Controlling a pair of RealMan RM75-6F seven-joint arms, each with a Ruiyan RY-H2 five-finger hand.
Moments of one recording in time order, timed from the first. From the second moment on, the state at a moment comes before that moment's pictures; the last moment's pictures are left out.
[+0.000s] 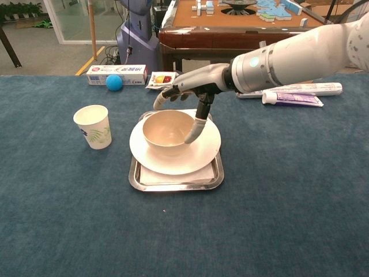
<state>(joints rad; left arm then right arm) -0.11 -1.15 -0.09 -1.65 1.35 1.48 0.24 1.21 -1.51 0.19 -1.24 -1.28 0.31 0.23</state>
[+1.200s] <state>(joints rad) -0.10 -1.14 -0.09 -1.65 1.36 1.48 0.22 1.24 -1.63 0.19 -1.10 -1.34 0.30 0.29</state>
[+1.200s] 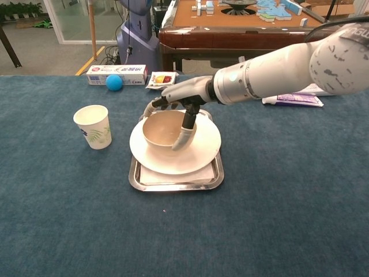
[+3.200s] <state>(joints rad) -0.12 -1.21 -0.09 -1.63 1.36 1.49 0.36 0.91 -1.14 0.04 -1.65 -1.41 0.70 0.17</state>
